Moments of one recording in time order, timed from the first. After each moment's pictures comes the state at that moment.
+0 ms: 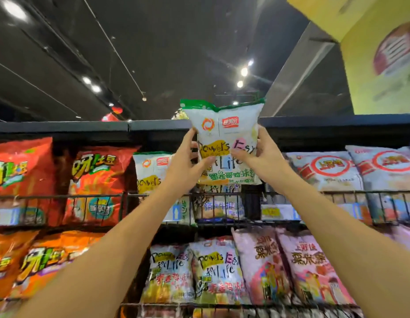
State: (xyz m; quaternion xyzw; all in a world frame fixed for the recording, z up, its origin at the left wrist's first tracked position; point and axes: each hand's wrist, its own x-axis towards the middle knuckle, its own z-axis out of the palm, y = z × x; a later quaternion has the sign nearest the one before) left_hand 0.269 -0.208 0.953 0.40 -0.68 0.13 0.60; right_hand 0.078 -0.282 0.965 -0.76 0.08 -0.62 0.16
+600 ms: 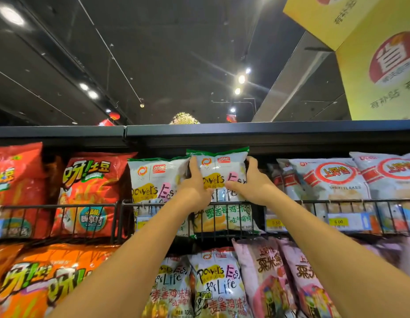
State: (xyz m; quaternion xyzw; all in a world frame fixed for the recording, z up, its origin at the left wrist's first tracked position) left_hand 0.269 -0.249 0.950 0.71 -0.58 0.09 0.40; right_hand 0.107 -0.325 0.956 -0.81 0.34 -0.46 0.14
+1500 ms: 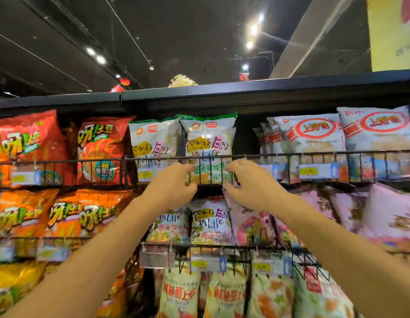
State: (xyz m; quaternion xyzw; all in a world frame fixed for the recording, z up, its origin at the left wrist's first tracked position) left_hand 0.215 -0.146 0.873 0.72 -0.61 0.20 0.27; right_hand 0.037 -0.255 0.865 -0.89 0.28 -0.35 -0.12
